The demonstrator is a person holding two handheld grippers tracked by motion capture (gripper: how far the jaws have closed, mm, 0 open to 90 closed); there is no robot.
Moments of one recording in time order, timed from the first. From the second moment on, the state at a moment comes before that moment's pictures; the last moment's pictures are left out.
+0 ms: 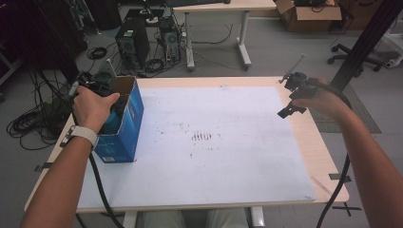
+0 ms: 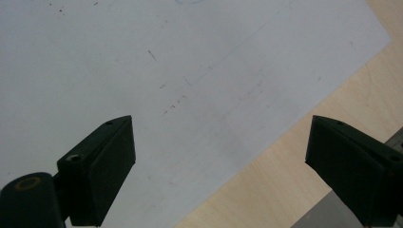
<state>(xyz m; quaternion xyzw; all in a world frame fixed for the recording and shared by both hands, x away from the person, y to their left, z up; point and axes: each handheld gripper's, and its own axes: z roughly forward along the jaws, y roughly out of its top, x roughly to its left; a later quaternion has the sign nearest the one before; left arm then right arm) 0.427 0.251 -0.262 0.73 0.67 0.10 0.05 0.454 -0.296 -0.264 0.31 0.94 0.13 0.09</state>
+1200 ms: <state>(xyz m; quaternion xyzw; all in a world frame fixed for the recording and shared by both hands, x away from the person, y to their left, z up) 0.428 0.256 -0.277 0.73 0.68 0.10 0.04 0.452 -0.301 -0.267 0.32 0.94 0.13 0.08</state>
